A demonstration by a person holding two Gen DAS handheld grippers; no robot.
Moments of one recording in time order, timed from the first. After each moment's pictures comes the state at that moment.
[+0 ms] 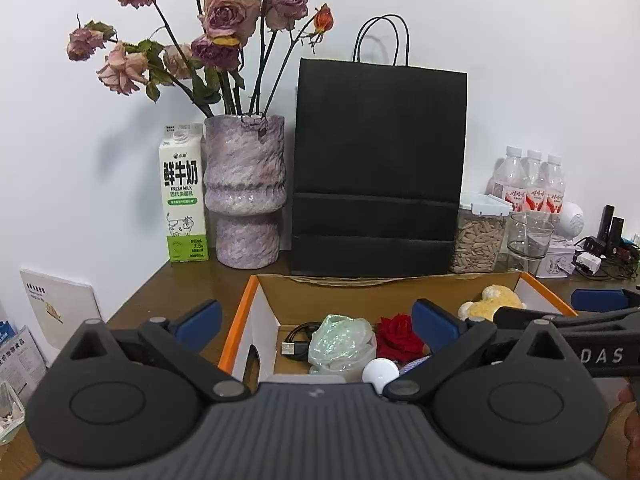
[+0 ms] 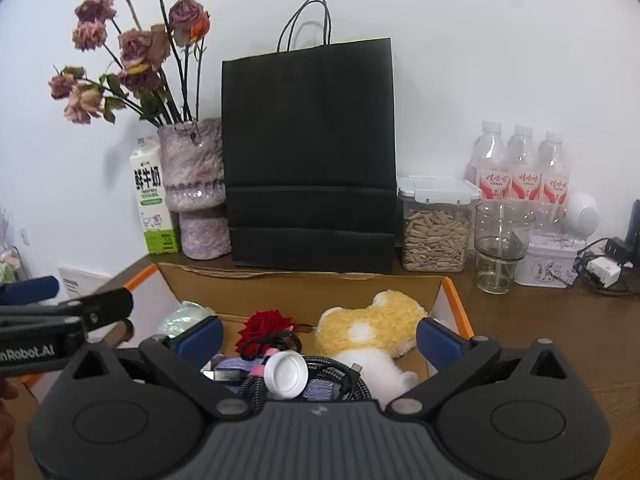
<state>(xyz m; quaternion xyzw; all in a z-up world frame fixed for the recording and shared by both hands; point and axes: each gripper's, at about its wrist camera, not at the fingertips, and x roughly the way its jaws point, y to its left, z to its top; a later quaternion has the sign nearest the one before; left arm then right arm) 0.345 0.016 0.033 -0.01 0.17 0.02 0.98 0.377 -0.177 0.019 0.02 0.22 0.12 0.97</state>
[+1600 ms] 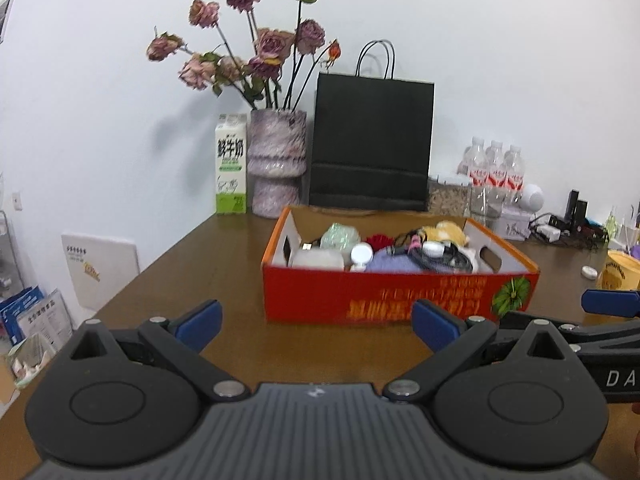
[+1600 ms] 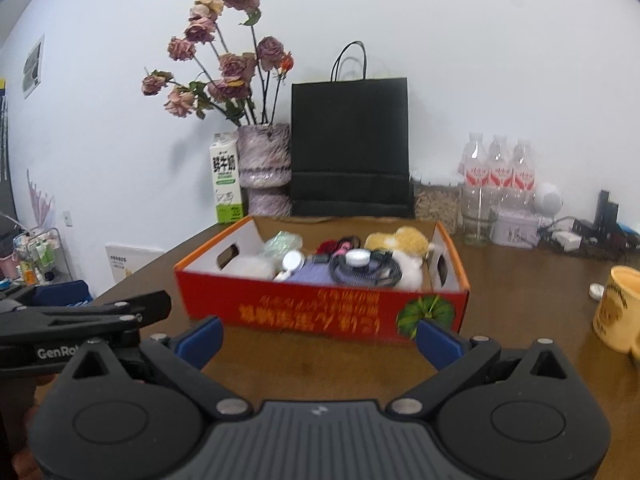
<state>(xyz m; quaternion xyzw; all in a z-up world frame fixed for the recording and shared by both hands) 0.132 0.008 0.019 -0.03 0.18 0.04 0.98 0.147 -0.173 0.022 0.00 0.21 0.14 0.97</state>
